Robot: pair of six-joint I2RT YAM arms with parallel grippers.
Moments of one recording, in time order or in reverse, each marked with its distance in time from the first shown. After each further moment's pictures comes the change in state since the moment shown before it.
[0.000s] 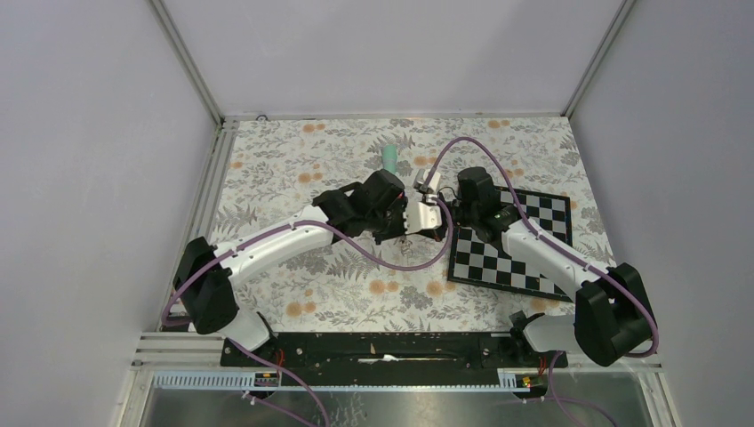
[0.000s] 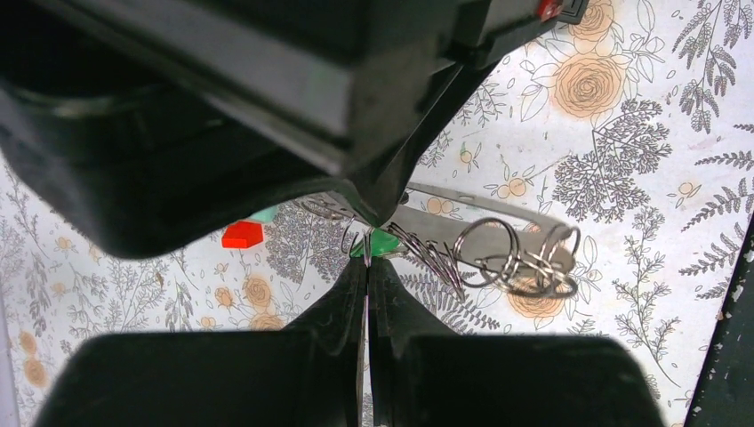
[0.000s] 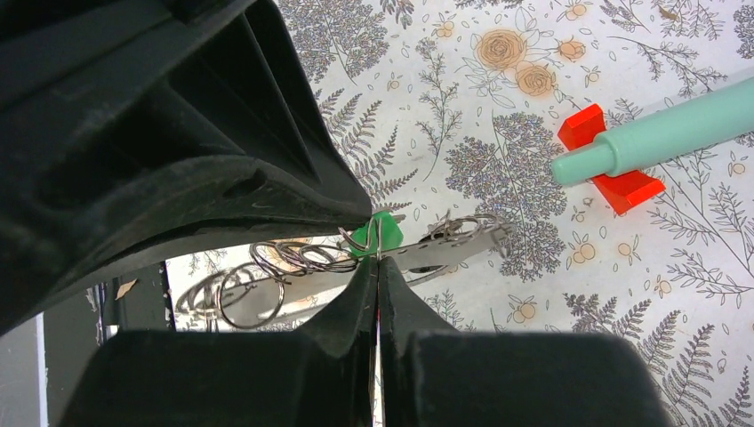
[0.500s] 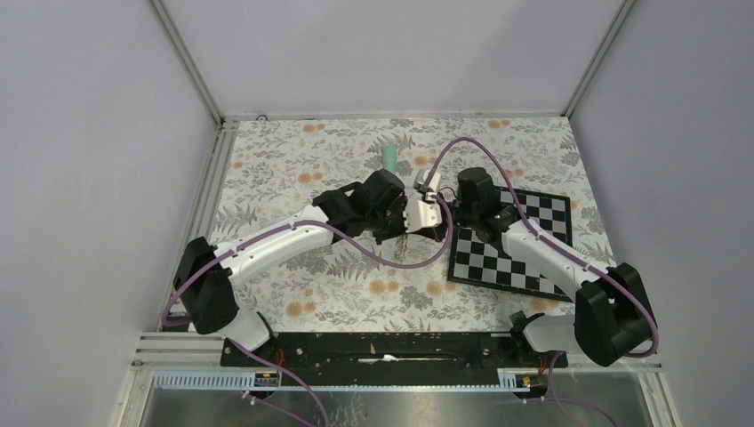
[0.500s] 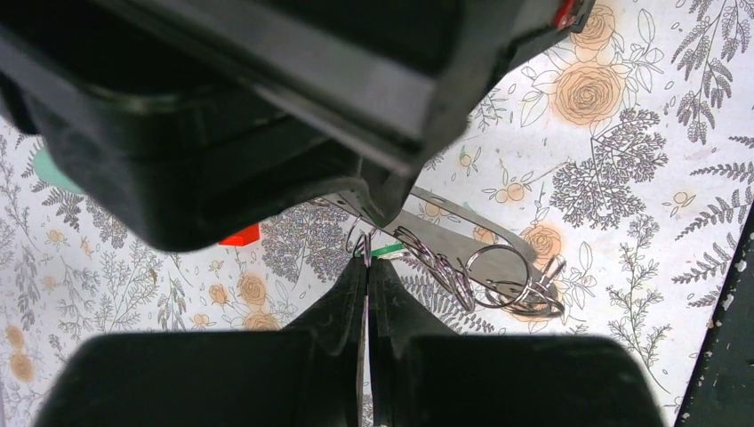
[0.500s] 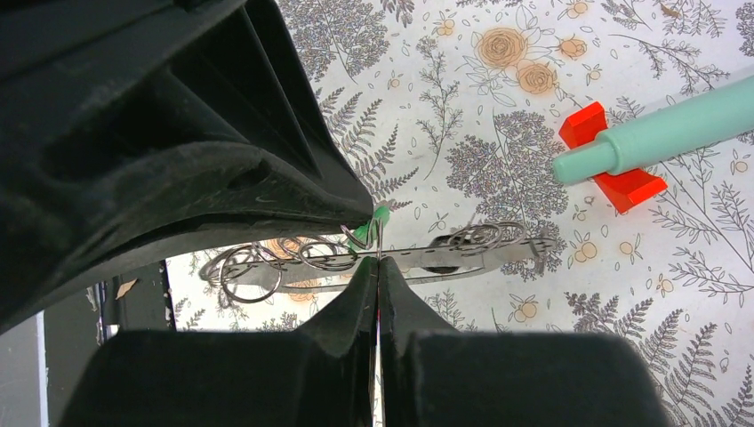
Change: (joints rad) left arm 0.000 0.000 0.000 0.005 -0.007 -0.029; right arm 0.000 0.000 -0.003 0.002 0.000 0.001
